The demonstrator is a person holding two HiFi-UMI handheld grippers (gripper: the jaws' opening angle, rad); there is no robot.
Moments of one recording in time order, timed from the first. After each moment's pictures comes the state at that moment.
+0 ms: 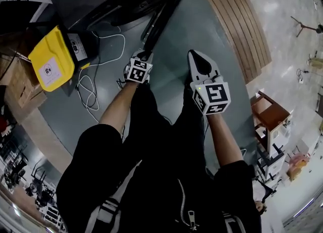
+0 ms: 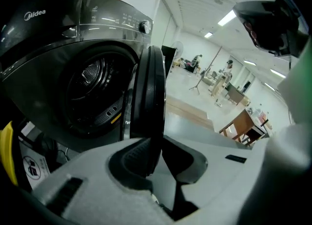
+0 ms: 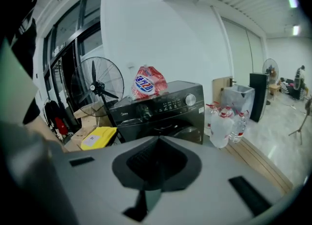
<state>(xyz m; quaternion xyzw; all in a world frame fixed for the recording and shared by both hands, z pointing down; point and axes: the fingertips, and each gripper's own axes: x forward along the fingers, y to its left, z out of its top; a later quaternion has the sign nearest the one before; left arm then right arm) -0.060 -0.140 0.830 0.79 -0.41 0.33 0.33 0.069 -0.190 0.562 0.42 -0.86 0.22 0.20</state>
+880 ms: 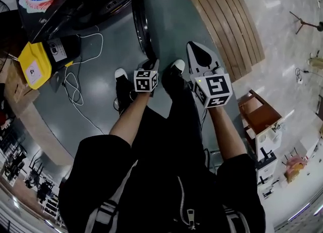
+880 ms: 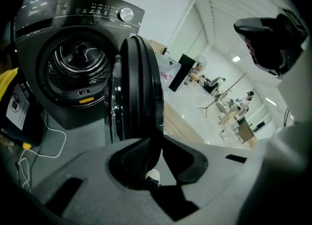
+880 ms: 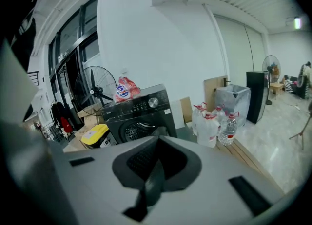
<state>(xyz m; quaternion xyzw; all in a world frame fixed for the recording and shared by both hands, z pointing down) 0.214 -0.139 0.831 0.70 -0.51 0.23 0.45 0.312 -0.257 0.575 0.39 -0.87 0.22 0.19</state>
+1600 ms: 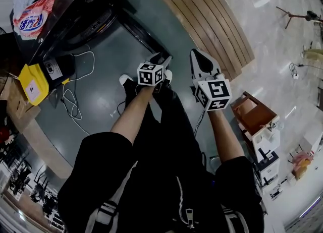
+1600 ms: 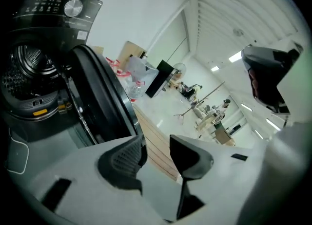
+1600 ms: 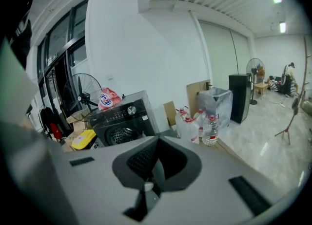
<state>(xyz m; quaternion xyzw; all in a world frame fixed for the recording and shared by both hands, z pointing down) 0.381 -0.250 0.767 0.77 -0.42 0.16 0.45 0.455 -0.291 0.545 0.45 -0.84 0.23 0.18</state>
